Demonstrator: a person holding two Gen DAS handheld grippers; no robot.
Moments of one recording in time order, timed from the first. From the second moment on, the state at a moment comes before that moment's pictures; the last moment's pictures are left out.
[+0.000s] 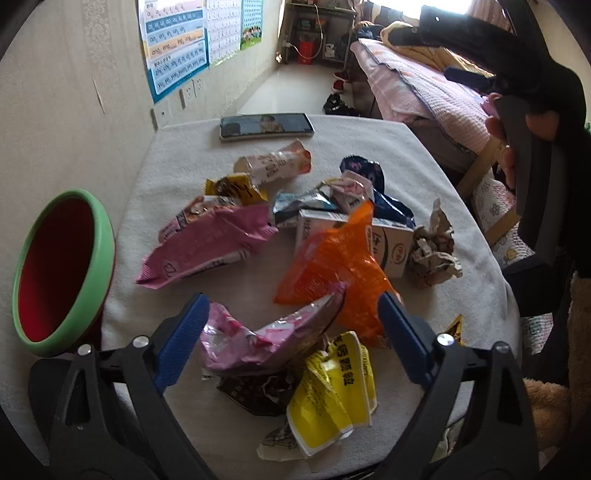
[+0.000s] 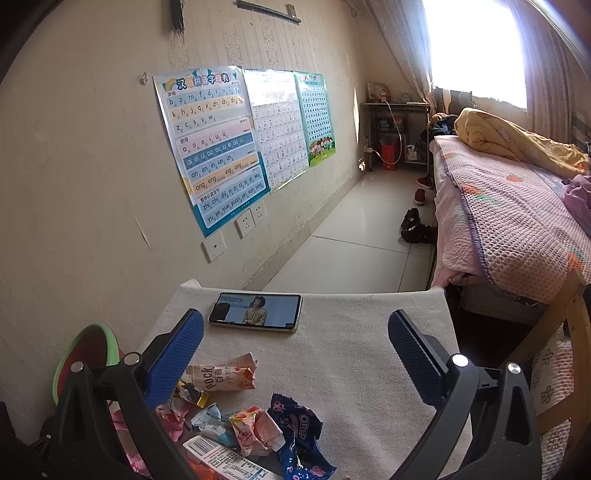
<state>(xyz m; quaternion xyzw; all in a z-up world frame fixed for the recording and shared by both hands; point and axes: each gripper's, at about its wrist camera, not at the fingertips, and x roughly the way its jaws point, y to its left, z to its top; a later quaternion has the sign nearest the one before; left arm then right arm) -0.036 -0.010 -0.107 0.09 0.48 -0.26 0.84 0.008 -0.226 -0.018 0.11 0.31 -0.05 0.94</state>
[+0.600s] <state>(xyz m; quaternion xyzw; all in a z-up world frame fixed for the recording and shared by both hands) -0.002 0.013 -0.111 0.04 0.50 -0.21 0.84 0.034 -0.246 -0.116 0.16 0.51 -0.05 0.84</state>
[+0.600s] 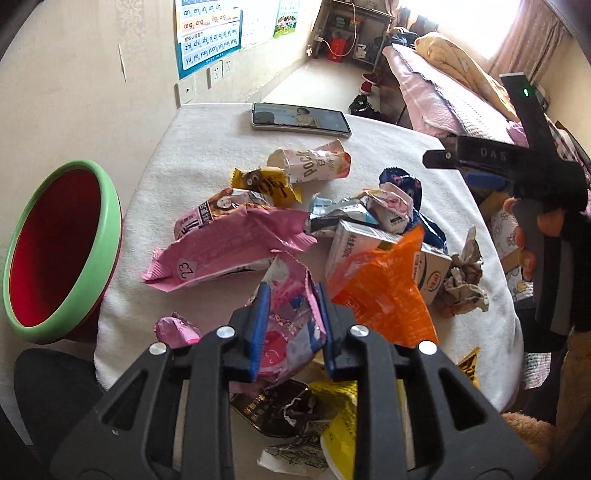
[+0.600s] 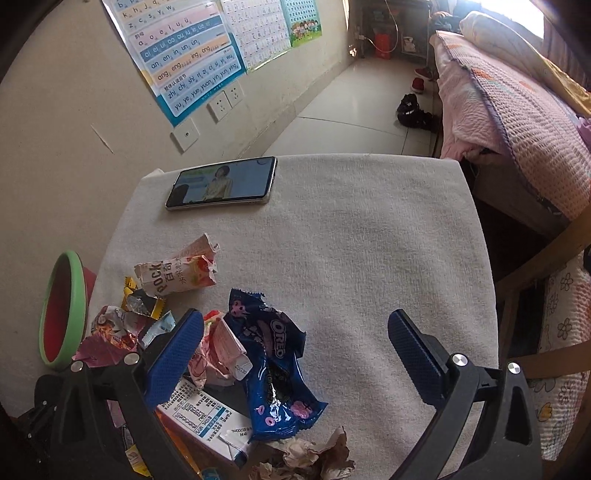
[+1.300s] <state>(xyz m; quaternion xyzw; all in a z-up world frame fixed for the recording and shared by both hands) -0.010 0.021 -0.085 0.09 0.40 -0.13 0.90 0.034 -0.235 -0.099 0.19 0.48 -0.01 0.85</state>
